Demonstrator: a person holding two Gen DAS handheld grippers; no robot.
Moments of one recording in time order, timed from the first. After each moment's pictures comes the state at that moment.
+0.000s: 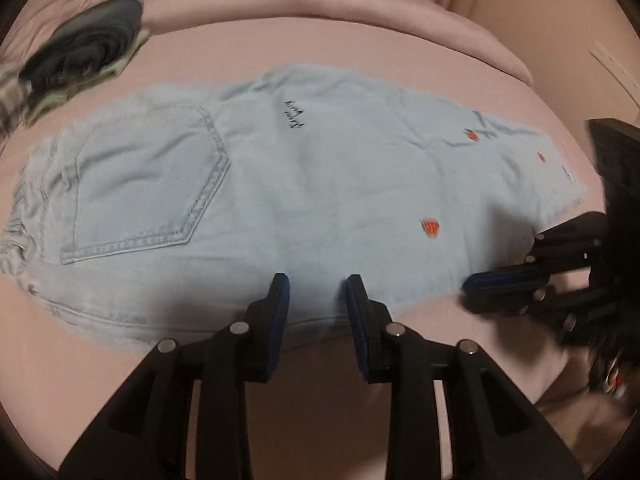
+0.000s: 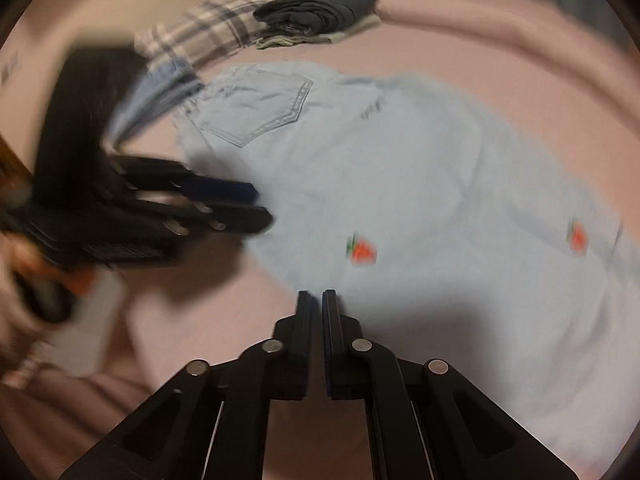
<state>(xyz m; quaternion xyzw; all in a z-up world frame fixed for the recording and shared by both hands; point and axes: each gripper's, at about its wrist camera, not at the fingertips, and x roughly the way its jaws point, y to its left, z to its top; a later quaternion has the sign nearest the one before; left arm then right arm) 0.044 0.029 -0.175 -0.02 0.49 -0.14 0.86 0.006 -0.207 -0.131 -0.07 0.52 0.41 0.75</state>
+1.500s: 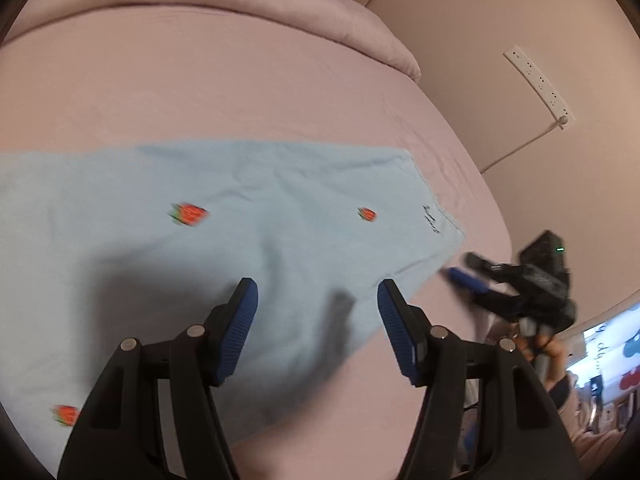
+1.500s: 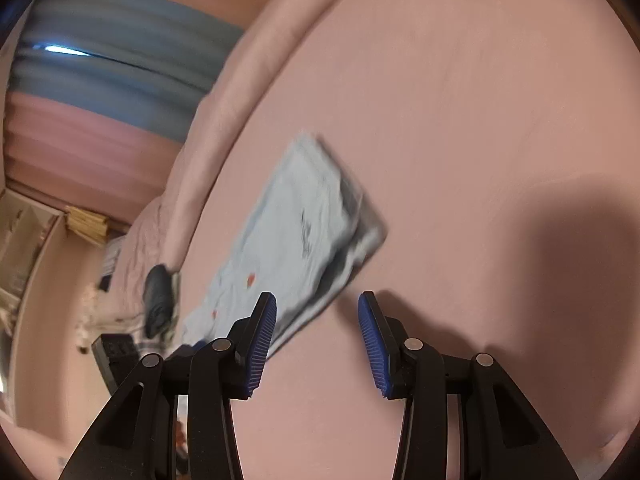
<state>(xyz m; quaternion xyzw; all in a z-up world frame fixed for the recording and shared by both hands) 0.089 -0.165 -0.161 -0.13 0.51 -0.34 0.78 -0.008 -0.558 -0.146 0.45 0.42 0.08 0.78</state>
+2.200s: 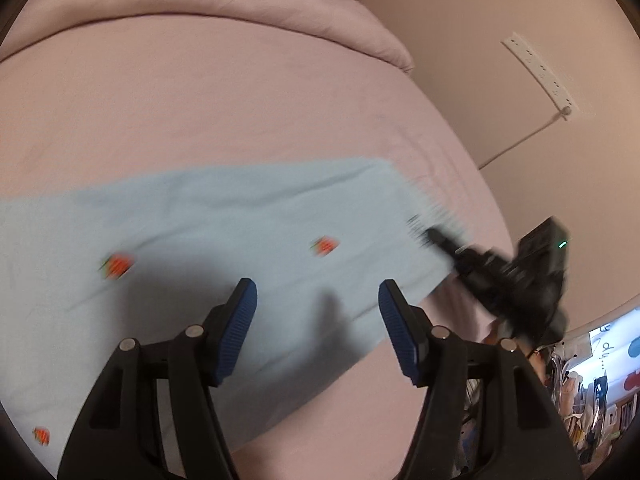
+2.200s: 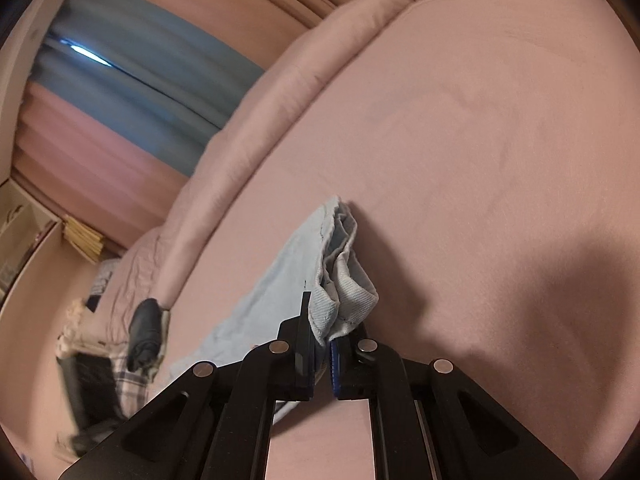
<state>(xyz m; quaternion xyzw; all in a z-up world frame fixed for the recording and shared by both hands) 0.137 -0.246 -0.137 -0.10 0.51 -0.34 0.79 0.013 -0.560 -0.125 0.40 0.33 0.04 0.85</state>
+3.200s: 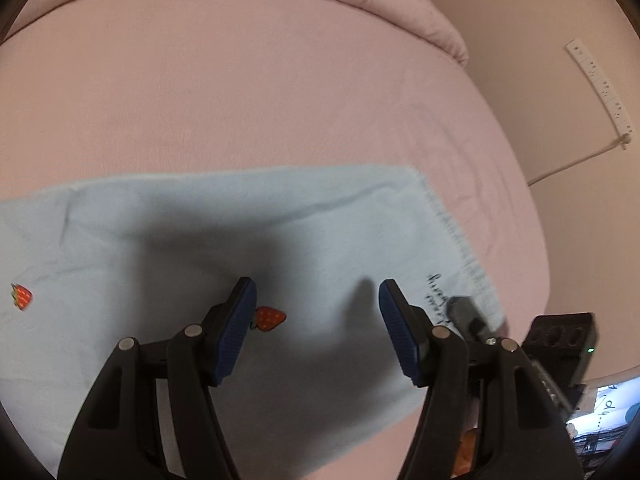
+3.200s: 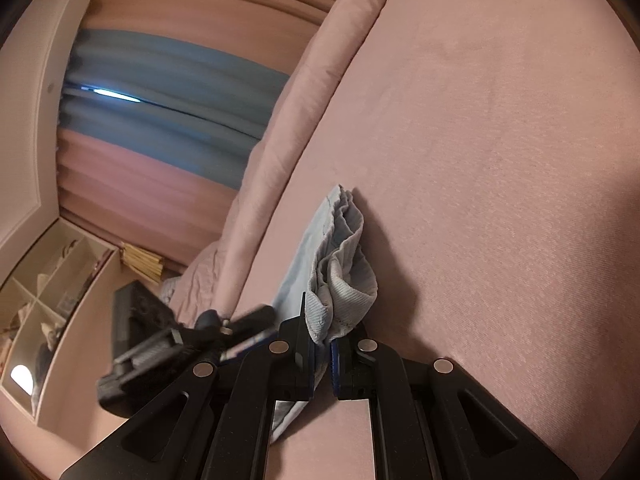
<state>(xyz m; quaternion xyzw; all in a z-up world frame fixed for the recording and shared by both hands) 0.164 -0.304 -0.160 -0.10 0.56 -0.24 0.78 0.013 -0.580 -0.151 0.48 0.28 0.14 0.82</state>
